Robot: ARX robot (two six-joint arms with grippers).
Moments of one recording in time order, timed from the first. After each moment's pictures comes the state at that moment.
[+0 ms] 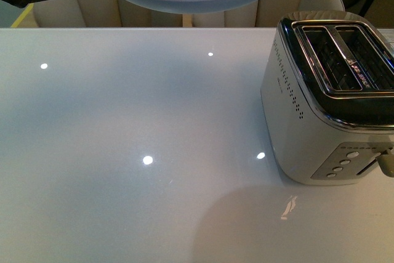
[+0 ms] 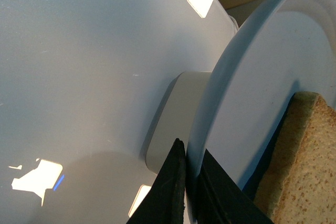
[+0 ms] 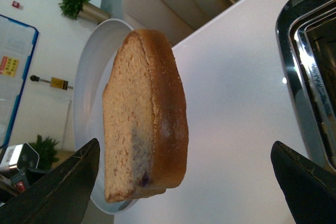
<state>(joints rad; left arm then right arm) -0.38 1.47 0.96 -0.20 0.13 -1.06 0.23 1.20 0.64 0.22 -0.28 0.83</state>
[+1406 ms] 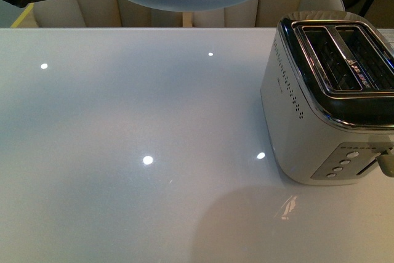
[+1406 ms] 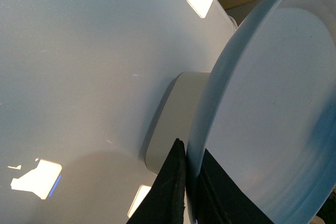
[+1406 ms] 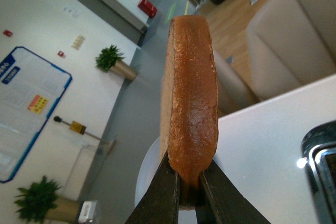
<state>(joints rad) -0.38 1.47 0.96 -0.20 0.13 -1.06 0.12 1.06 0.89 0.11 -0.27 0.75</state>
